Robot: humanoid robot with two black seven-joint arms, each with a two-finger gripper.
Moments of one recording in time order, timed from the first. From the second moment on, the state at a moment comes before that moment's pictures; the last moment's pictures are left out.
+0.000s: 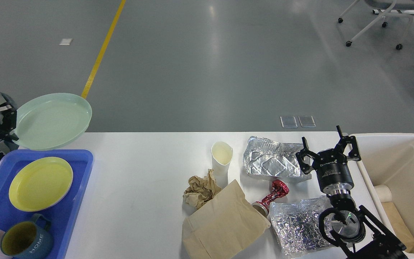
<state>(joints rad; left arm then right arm) -2.11 0.60 1.72 -1.30 -0.43 -0.51 0.00 0.21 -0.11 1.21 0.92 -0.22 0.33 0.44</state>
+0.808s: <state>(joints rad) -1.13 0.71 1.18 -0.58 -0.44 -0.47 0.01 0.21 -0.11 1.21 0.92 -0.22 0.33 0.44</state>
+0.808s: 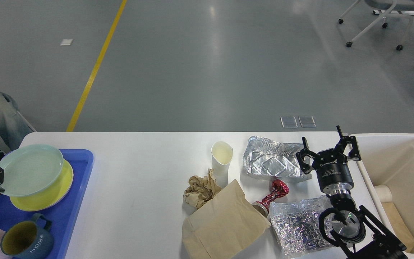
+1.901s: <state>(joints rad) -1.04 0.64 1.10 -0.53 -0.43 -0.31 0.04 0.21 -0.11 1.21 0.92 -0.22 0.33 0.44</state>
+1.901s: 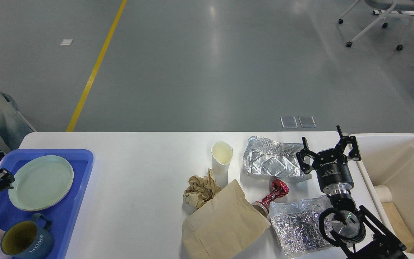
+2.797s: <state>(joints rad) -1.66 0.63 1.34 -0.77 -0.42 -0.67 0.04 0.21 -0.11 1.21 0.92 -0.22 0.33 0.44</state>
